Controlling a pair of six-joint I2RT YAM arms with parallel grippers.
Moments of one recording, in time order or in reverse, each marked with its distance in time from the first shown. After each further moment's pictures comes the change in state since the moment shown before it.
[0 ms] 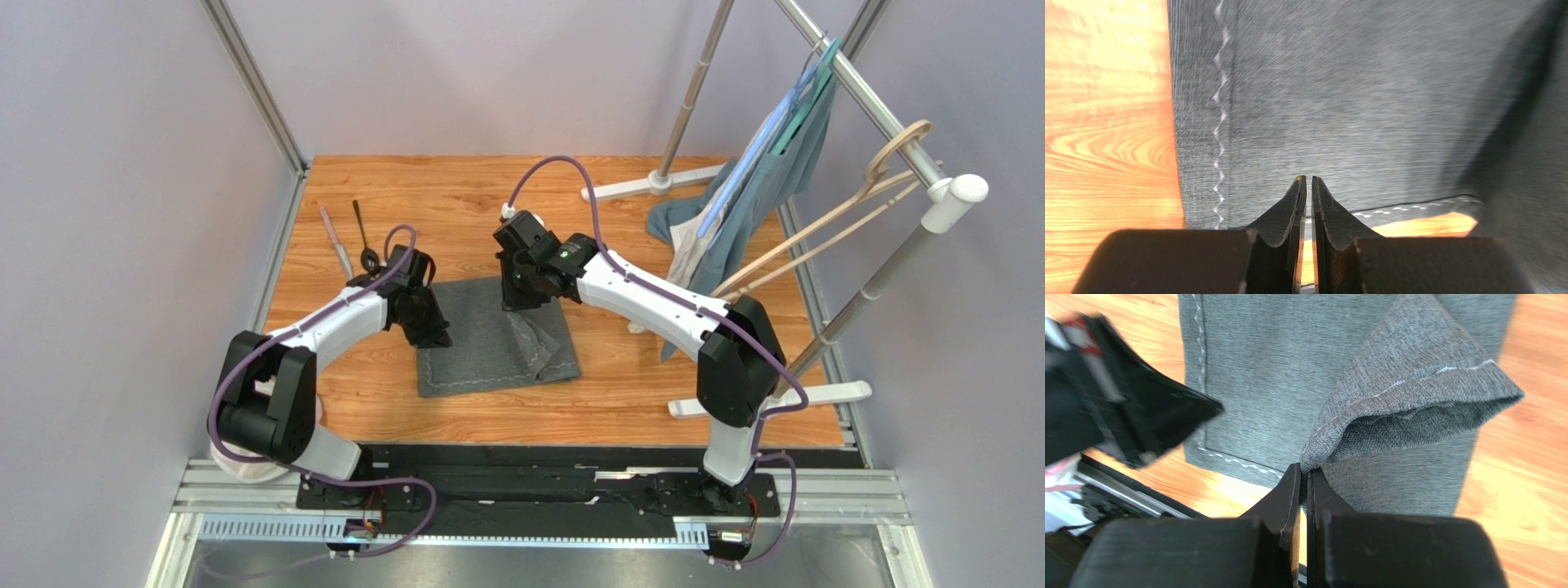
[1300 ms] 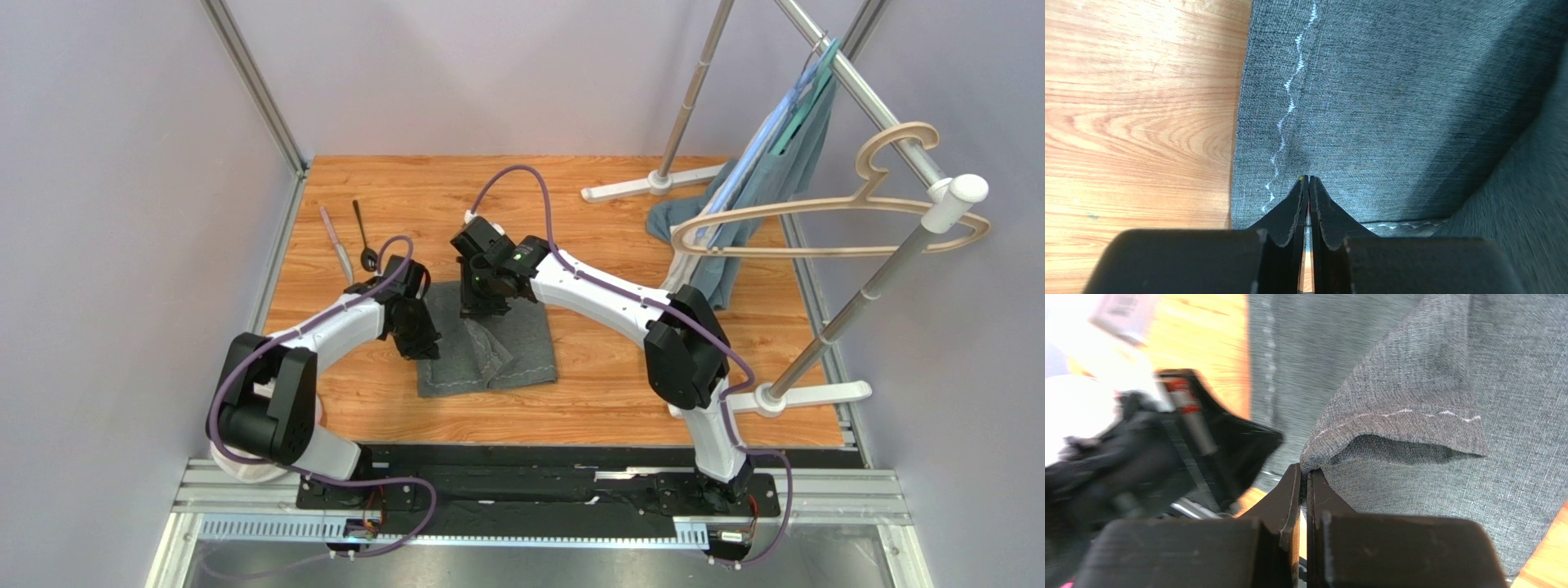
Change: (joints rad) left arm 0.029 -0.004 -0.075 -0.012 -0.058 0.024; right arm 0.069 0.238 0.221 0.013 -0.061 0.149
